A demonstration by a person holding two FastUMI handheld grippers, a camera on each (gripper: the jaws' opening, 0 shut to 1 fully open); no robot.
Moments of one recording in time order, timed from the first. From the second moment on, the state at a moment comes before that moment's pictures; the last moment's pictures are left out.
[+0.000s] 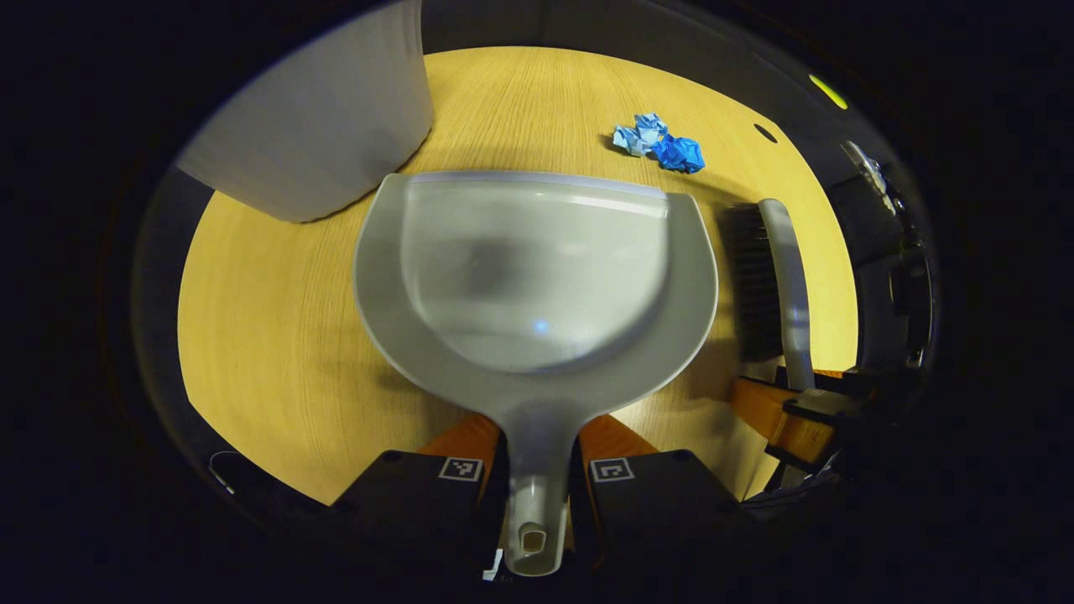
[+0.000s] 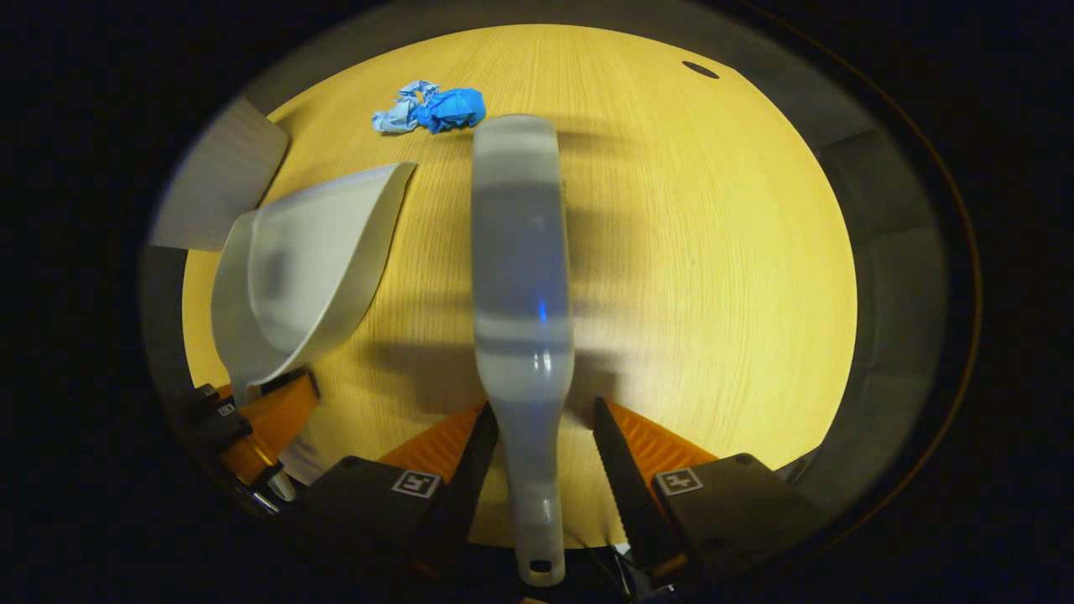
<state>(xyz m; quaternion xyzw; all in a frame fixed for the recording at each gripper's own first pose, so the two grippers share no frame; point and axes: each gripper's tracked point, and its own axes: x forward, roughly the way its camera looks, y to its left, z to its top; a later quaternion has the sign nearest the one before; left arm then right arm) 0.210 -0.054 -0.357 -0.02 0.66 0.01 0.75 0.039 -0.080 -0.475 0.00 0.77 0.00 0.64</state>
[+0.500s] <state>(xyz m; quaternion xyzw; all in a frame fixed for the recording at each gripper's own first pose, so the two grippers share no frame) 0.209 -0.049 -0.358 0.00 0.64 -0.02 0.76 0.067 -0.073 -0.464 0.03 0.76 0.05 0.64</state>
